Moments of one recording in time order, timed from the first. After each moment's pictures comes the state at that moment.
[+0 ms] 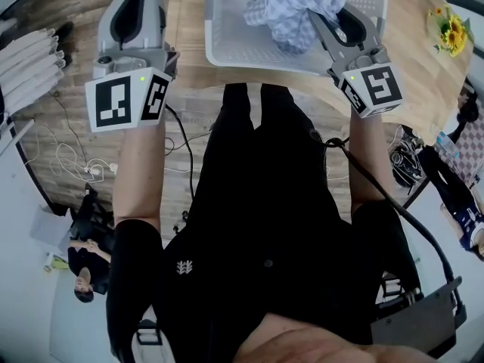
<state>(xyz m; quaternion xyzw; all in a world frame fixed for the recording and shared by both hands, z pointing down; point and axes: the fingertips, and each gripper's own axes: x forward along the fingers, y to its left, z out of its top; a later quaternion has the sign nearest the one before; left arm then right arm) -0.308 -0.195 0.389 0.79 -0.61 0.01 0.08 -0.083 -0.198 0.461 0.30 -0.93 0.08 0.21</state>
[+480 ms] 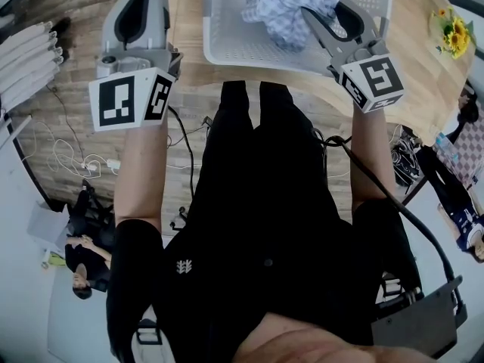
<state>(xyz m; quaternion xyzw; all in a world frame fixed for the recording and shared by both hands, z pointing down) -0.303 -0.189 0.407 0.79 -0.61 0.01 0.10 -0.090 -0.197 0.480 0.26 -0.93 0.09 0.24</state>
